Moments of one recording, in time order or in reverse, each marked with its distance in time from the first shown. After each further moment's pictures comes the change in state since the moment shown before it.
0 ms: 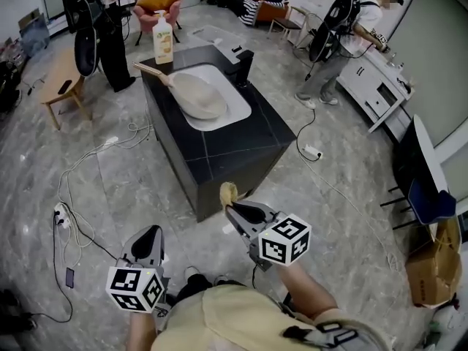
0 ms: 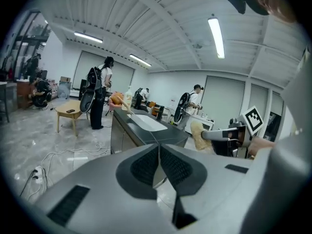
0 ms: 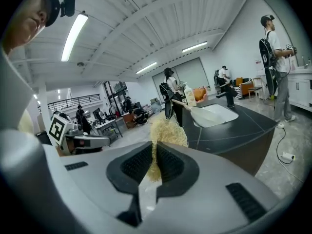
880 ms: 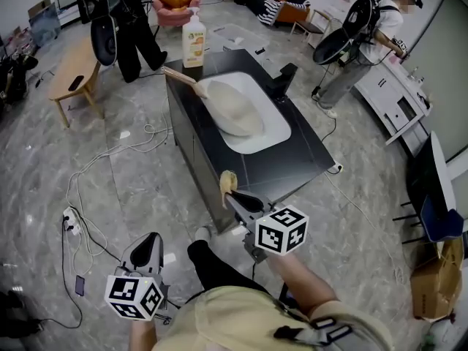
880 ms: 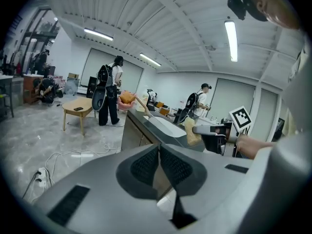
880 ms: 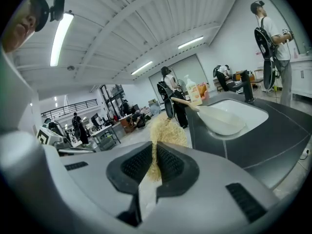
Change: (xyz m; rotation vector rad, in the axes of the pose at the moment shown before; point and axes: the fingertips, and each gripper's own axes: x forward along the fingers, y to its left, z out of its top) left arm 0.051 0.168 0.037 -0.056 -0.004 0.055; right arm 0.206 -0.032 0.061 0.075 -0.018 0.002
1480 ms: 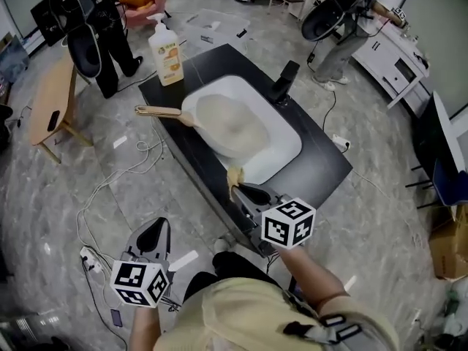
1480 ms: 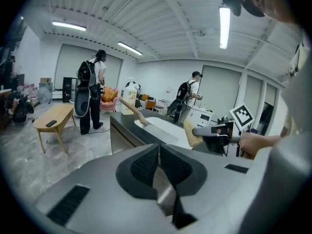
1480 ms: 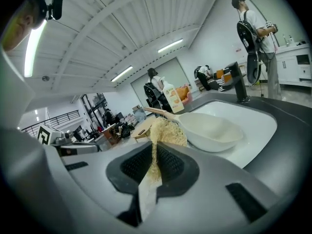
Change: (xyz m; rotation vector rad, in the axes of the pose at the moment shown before) left arm 0.200 0.061 0.104 0.170 0.110 -0.169; right arm 0.108 -0.126 0.078 0.138 -0.060 -0.151
